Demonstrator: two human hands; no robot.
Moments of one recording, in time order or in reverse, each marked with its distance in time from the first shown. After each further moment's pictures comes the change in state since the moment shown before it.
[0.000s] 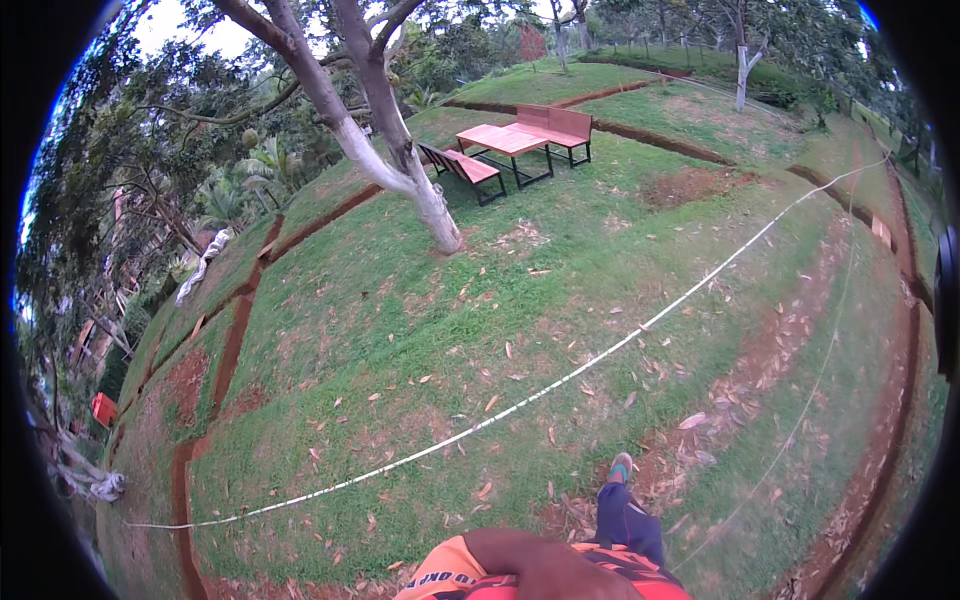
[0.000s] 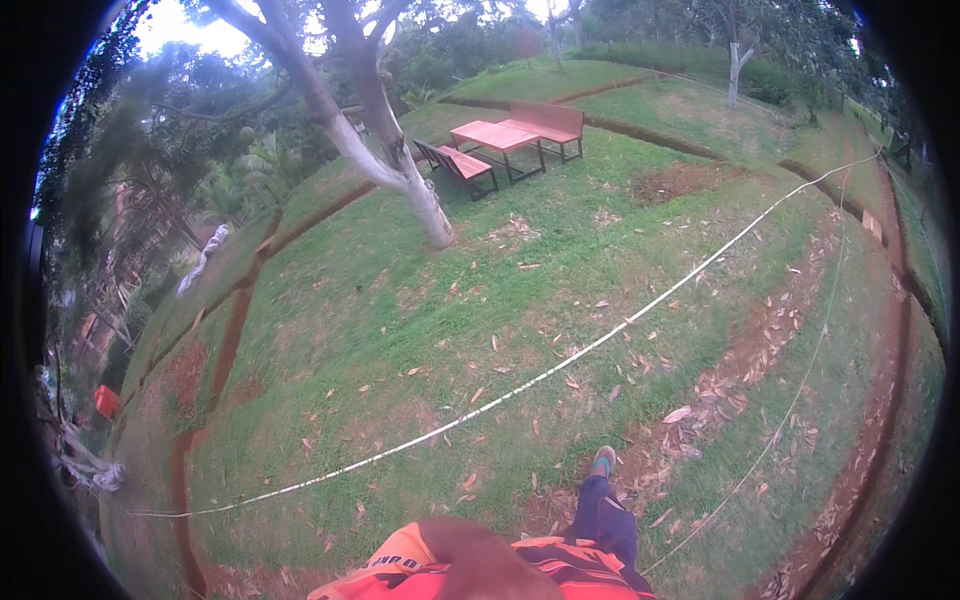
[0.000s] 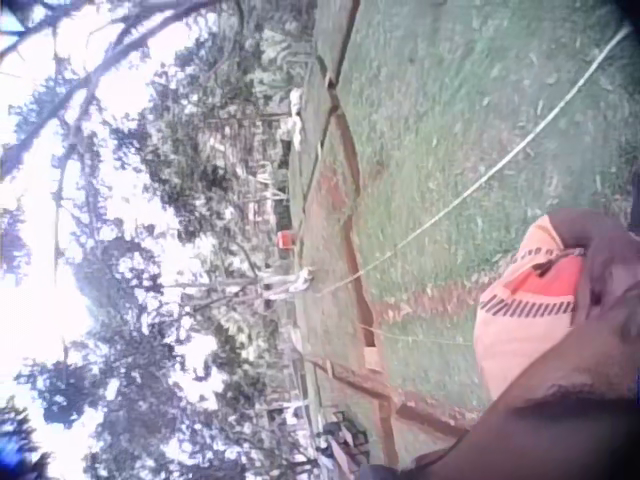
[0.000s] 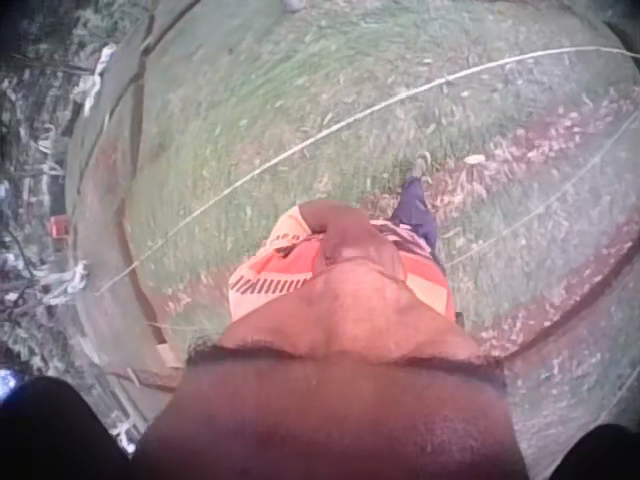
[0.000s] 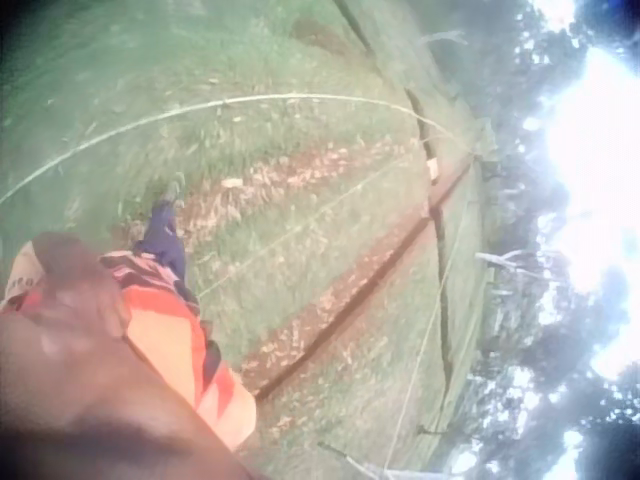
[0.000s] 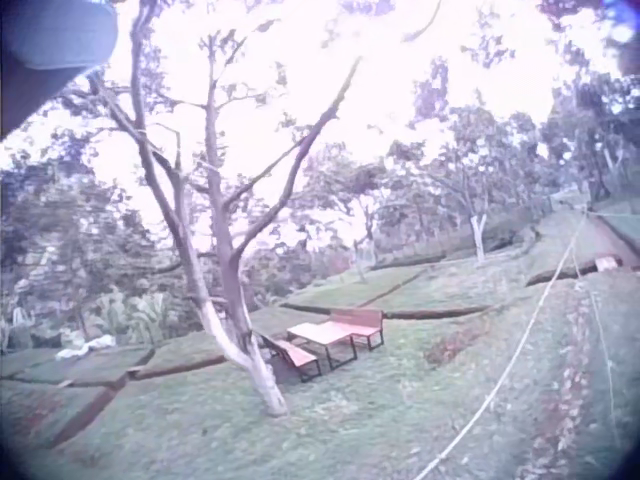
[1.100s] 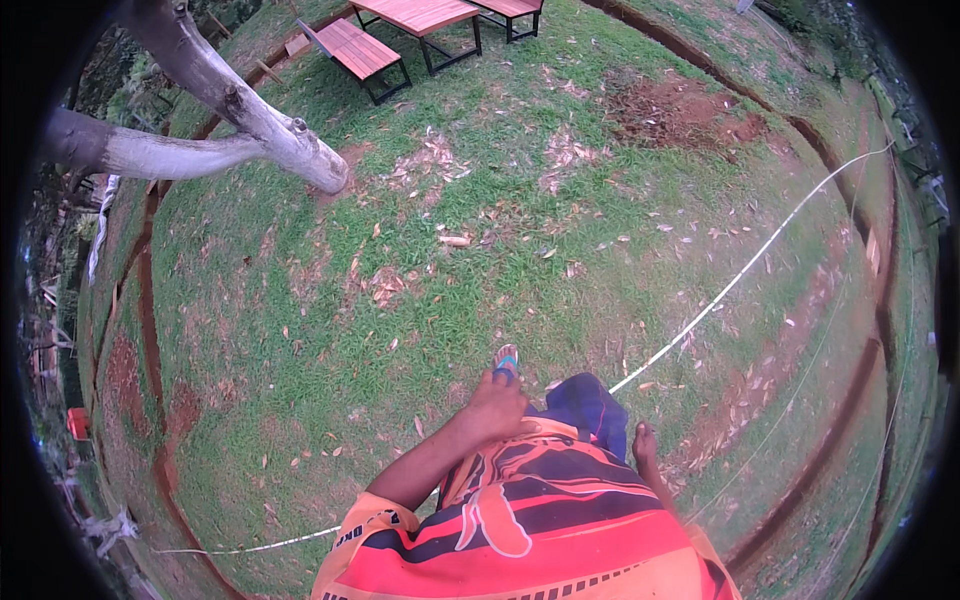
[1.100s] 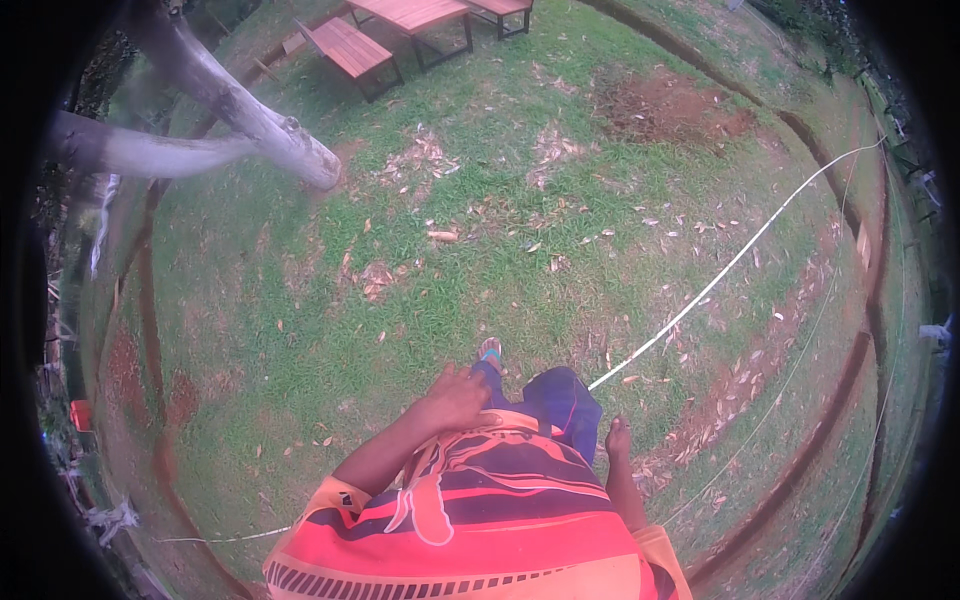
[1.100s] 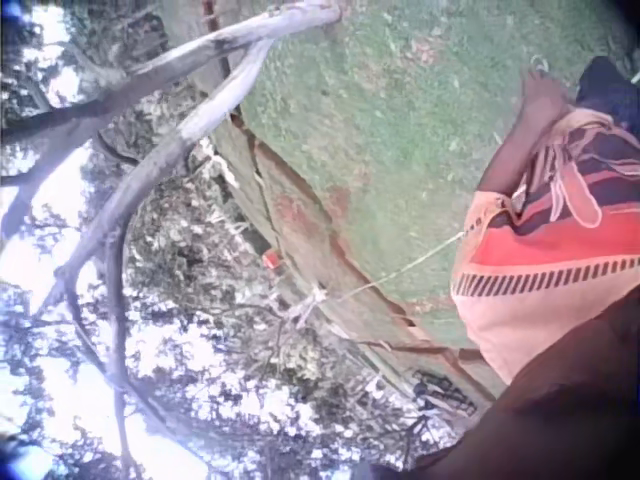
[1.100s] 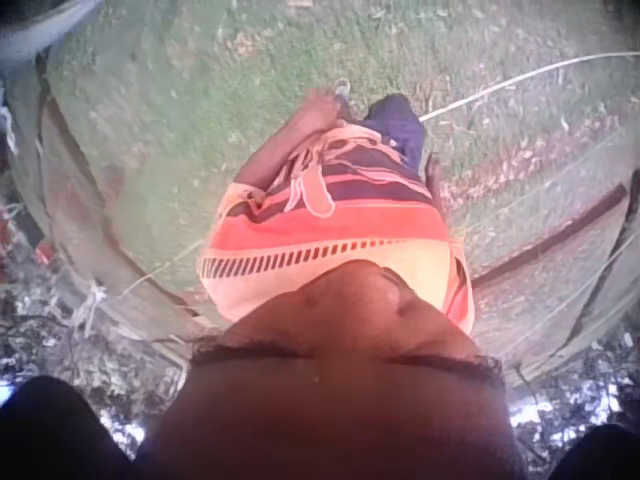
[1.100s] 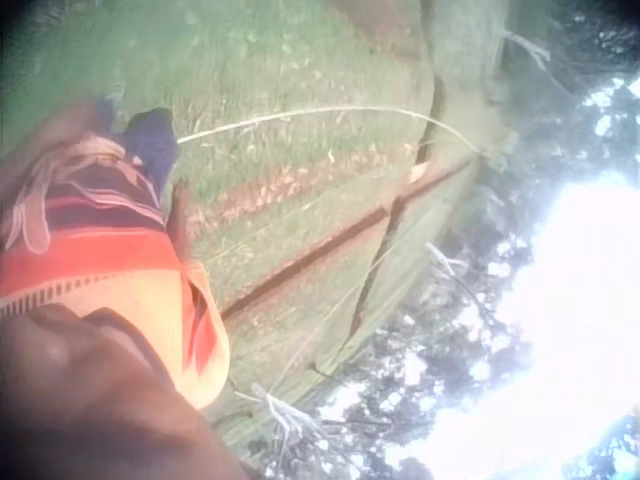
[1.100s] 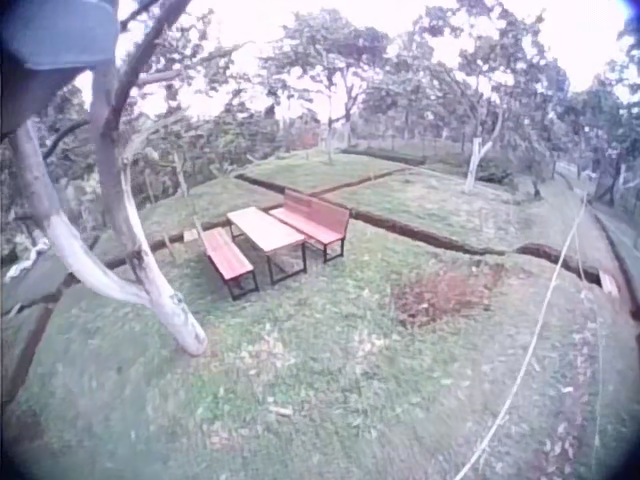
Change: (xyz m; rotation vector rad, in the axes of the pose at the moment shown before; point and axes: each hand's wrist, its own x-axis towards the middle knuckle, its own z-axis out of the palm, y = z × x) left_hand -0.348 -0.529 -0.968 0.544 -0.249 -1.564; right_hand 0.702 -0.876 -0.349 0.175 0.239 -0.419
